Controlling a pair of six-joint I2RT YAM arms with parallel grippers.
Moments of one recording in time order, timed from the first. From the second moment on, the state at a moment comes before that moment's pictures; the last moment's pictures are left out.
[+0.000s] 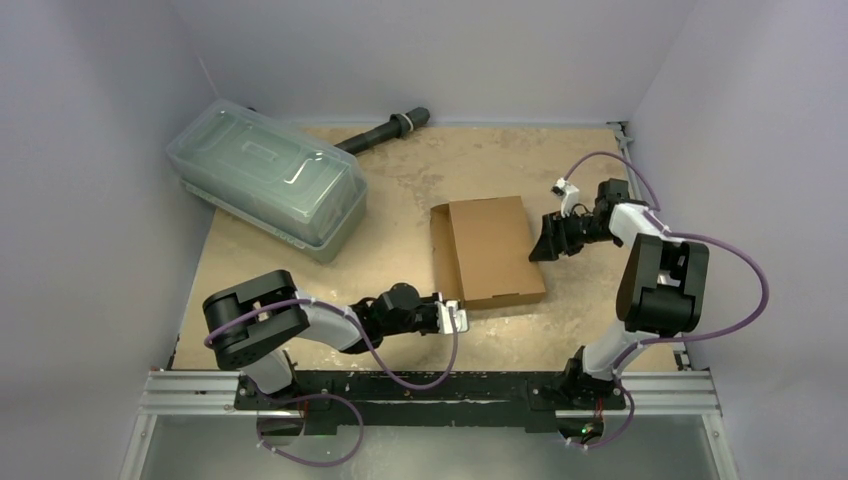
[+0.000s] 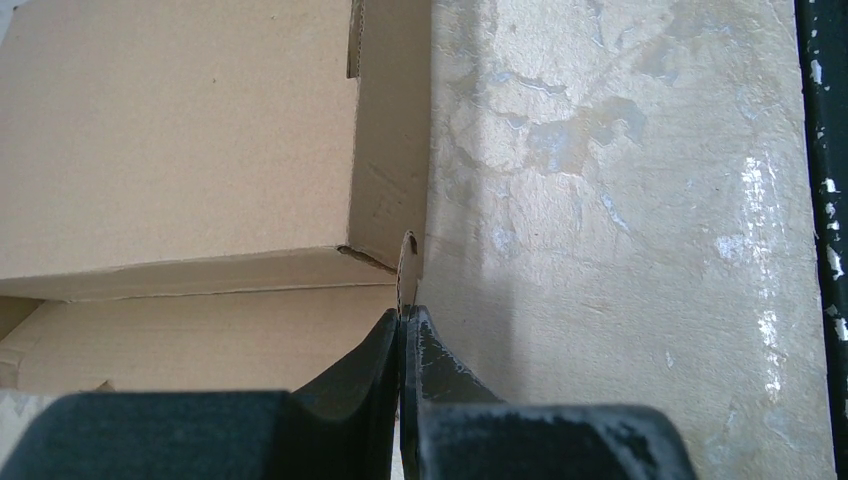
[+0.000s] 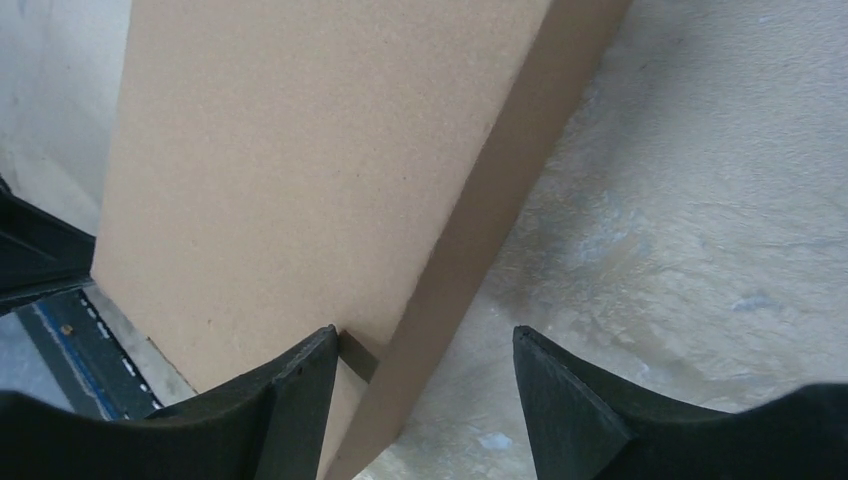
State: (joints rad) left arm -1.11 1.63 0.47 0.78 0.13 0.47; right arm -0.20 1.67 1.03 -0.70 -0.76 -0.53
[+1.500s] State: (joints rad) left arm -1.01 1.70 0.40 1.03 0.21 0.16; right arm -0.21 1.71 1.06 -0.76 -0.81 -0.51
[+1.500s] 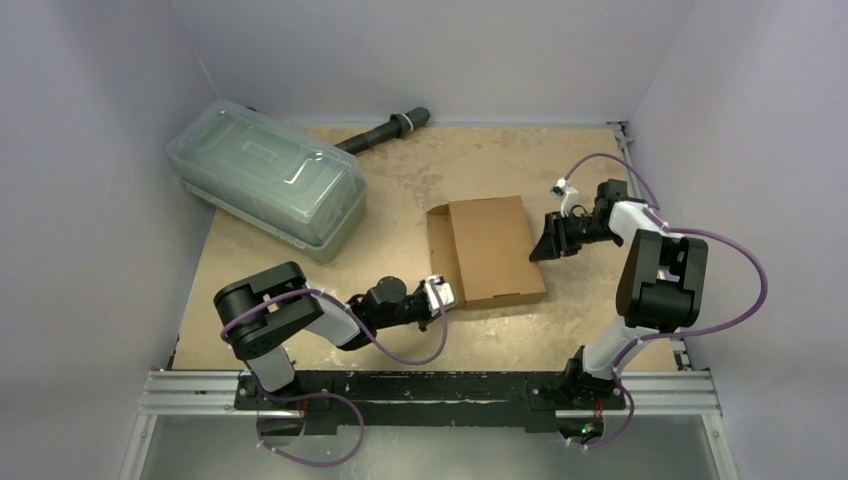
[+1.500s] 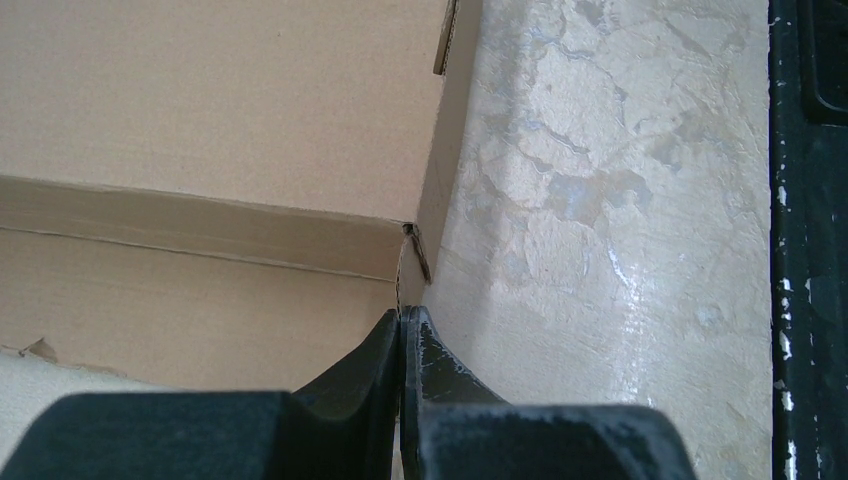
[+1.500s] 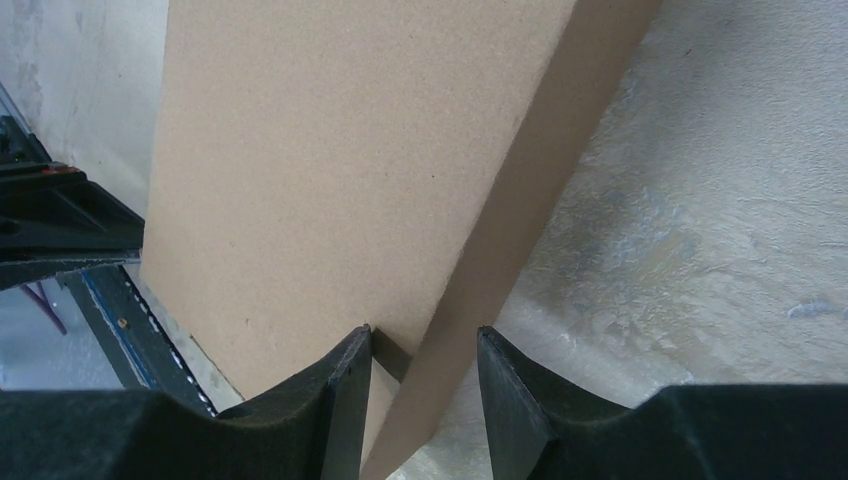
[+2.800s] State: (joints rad) left arm -0.79 1.33 0.70 0.27 -0.01 -0.38; right arm -0.22 1.71 1.07 -0.72 -0.80 -0.52
